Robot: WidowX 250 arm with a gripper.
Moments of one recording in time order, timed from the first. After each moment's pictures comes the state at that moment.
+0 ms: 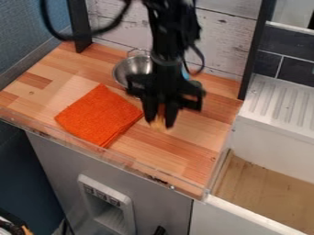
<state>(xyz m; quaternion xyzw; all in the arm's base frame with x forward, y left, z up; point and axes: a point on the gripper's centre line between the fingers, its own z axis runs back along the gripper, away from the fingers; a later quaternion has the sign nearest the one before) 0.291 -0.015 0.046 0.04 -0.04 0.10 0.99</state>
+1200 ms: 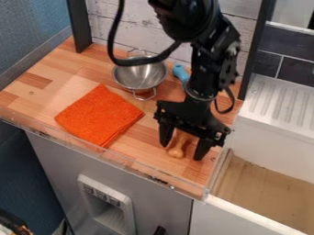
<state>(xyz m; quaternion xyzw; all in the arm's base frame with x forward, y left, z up) 0.292 -0.050 0.019 0.07 0.00 0.02 1.00</state>
